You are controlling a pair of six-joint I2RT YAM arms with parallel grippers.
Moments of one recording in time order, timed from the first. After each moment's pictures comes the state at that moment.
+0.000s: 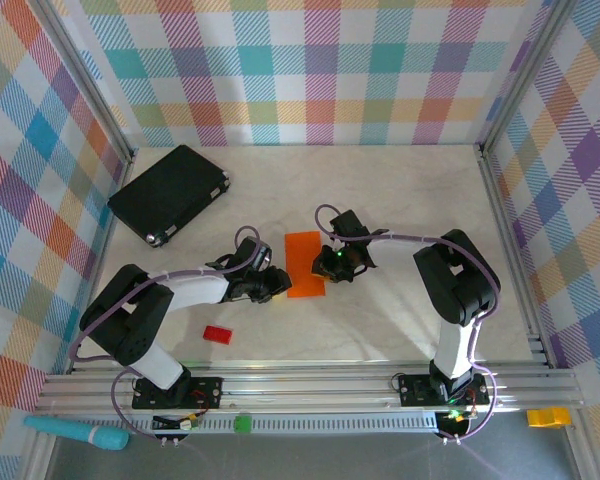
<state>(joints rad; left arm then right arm) -0.60 1.58 0.68 -0.05 0.30 -0.99 0.59 1.86 1.02 -0.26 -0.44 0.83</state>
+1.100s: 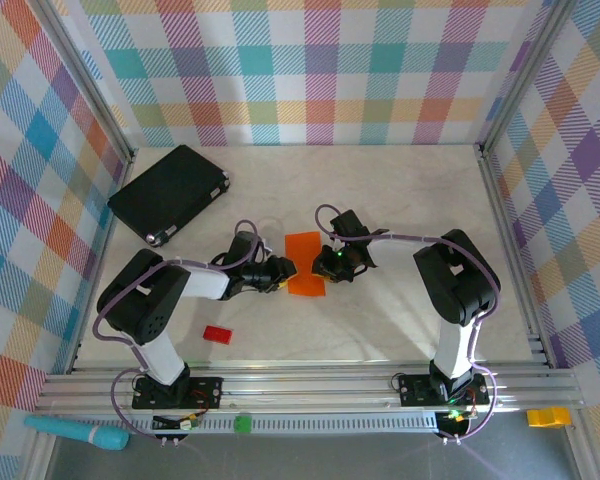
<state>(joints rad) -0.50 1.72 0.64 0.34 0.51 -1.07 0.59 1.86 1.02 -0.26 -0.44 0.82</state>
